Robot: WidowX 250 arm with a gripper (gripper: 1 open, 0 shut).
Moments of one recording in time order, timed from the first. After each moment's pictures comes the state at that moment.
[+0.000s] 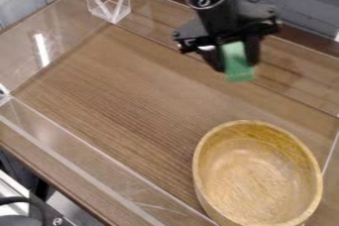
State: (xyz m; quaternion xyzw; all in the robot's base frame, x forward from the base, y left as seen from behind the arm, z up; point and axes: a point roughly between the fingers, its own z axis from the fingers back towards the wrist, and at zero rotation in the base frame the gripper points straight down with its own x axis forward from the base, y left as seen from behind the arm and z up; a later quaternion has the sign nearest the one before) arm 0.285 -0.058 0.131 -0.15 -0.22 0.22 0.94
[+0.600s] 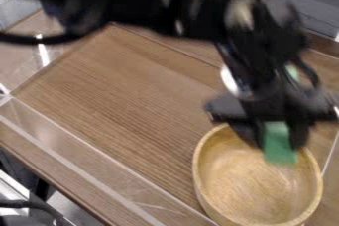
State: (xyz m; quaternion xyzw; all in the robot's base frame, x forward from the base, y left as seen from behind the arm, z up) arm 0.216 -0.139 0.113 -0.17 -0.19 0.14 0.96
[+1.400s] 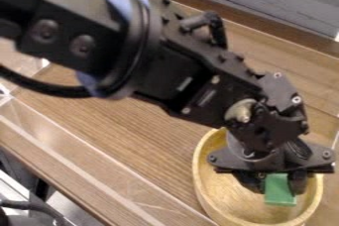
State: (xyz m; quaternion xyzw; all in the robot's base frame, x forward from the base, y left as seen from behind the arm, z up) arm 0.216 -0.137 0.069 -0.17 -0.19 0.20 0.95
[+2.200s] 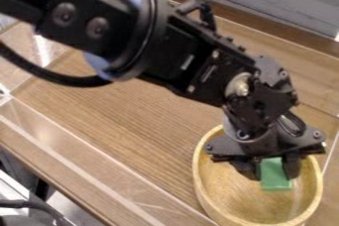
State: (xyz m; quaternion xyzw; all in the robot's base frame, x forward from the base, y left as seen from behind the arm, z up) arm 0.228 -0.124 0.067 -0.17 -0.18 0.23 0.94
